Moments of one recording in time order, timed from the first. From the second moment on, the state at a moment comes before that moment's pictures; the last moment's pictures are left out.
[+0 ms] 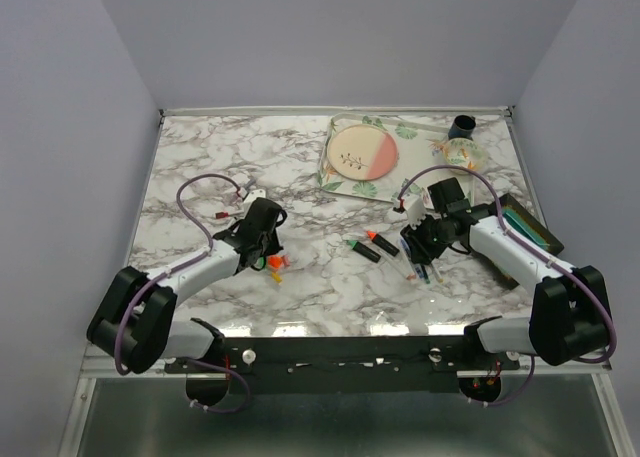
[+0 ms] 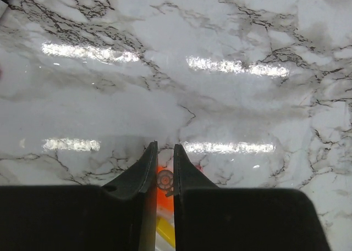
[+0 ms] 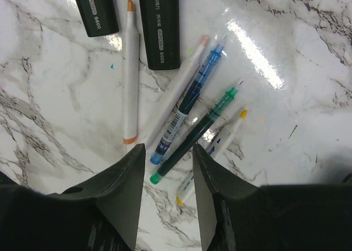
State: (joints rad) left arm -0.54 1.28 0.61 -0.21 -0.27 -0.63; right arm 0.31 1.33 0.81 -0.66 -0.29 -0.47
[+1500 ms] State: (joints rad) left arm -0.15 1.88 1.45 -0.66 -0.26 -1.15; right arm 0.31 1.27 0.81 -0.68 -0.34 -0.52
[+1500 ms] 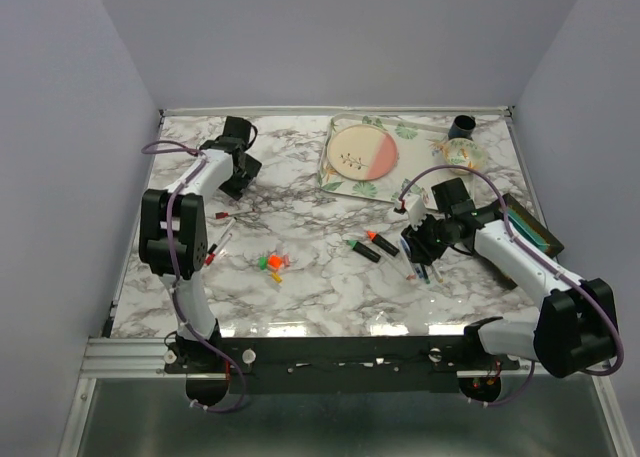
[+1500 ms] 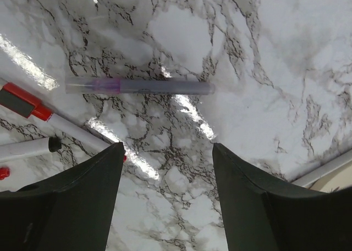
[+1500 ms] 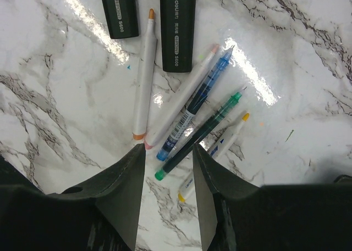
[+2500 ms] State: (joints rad) left arm -0.03 2.20 1.76 -0.81 -0.23 -1.24; right arm 0.31 1.26 0.81 -0.68 -0.35 -0.52
